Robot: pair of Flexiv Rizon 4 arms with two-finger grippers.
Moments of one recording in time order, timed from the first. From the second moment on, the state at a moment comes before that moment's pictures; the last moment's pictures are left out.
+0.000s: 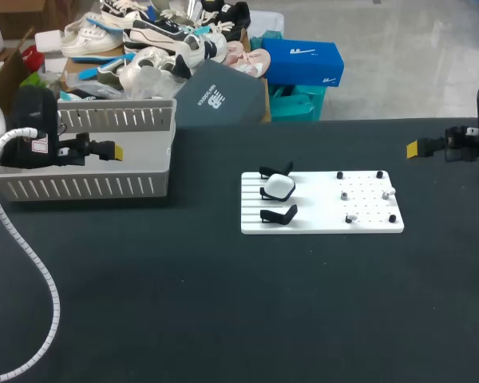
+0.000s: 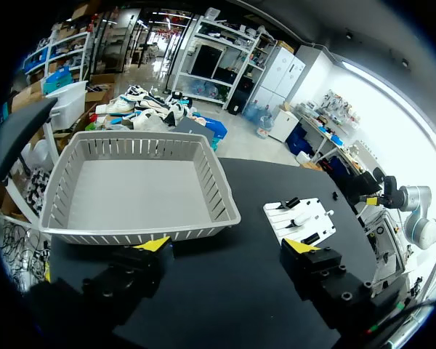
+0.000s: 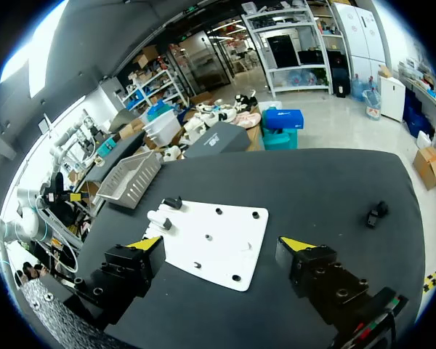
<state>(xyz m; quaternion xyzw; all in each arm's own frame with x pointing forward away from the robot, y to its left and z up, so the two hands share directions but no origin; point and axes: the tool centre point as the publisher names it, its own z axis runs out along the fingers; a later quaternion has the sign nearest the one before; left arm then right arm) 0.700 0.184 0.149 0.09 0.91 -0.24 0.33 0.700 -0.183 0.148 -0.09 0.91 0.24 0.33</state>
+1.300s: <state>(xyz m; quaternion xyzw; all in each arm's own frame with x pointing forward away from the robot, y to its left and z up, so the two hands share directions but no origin) 0.681 0.070 0.160 0.52 0.71 -0.22 0.42 0.700 -0.183 0.148 -0.09 0.91 0.24 0.33</state>
